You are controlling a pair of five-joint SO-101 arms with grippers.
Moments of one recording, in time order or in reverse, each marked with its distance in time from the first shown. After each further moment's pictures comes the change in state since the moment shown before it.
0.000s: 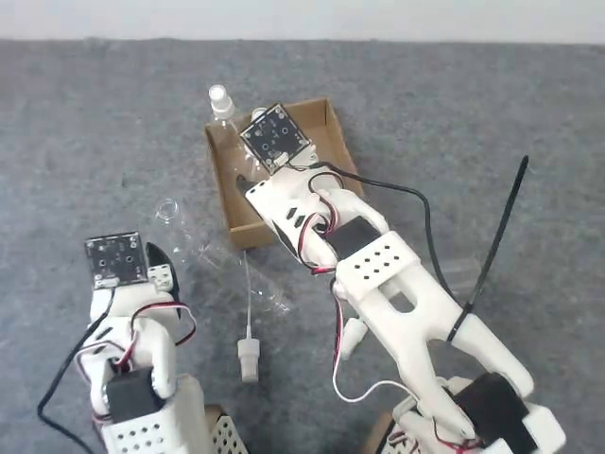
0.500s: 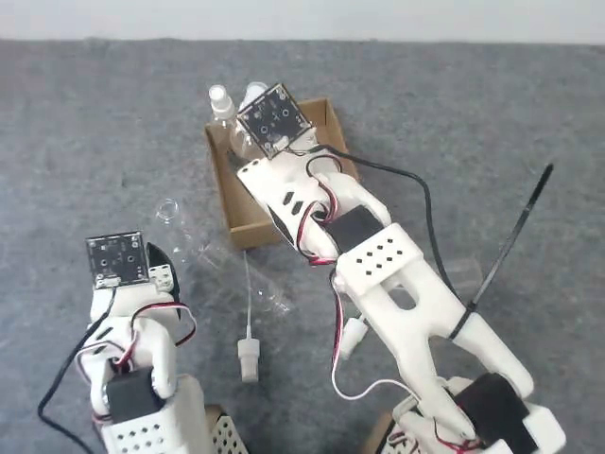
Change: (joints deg) left arm 0.0 0.0 0.0 0.0 -0.4; right arm 0.0 0.1 -6.9 0.0 0.0
